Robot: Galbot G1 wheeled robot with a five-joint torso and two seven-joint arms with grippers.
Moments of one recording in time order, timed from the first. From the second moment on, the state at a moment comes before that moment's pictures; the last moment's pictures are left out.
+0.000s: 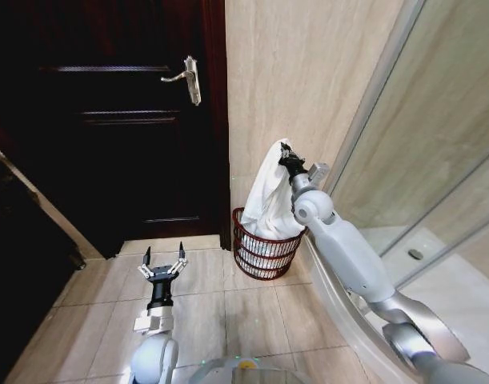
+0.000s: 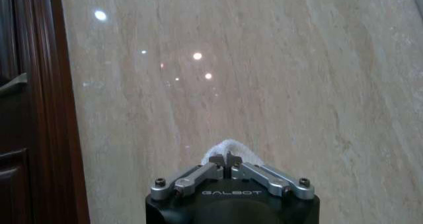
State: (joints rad) left arm 1.67 -1.61 -0.62 -2.04 -0.08 -0.43 -0.05; right arm -0.41 1.12 -0.03 1.73 0.83 -0.12 0.46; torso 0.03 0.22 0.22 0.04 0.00
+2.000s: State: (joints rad) left arm 1.63 -1.60 -0.63 -2.03 -0.15 -0.46 -0.05; right arm -0.51 1.17 -0.21 1.63 1.35 -0.55 1.04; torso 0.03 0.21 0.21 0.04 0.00
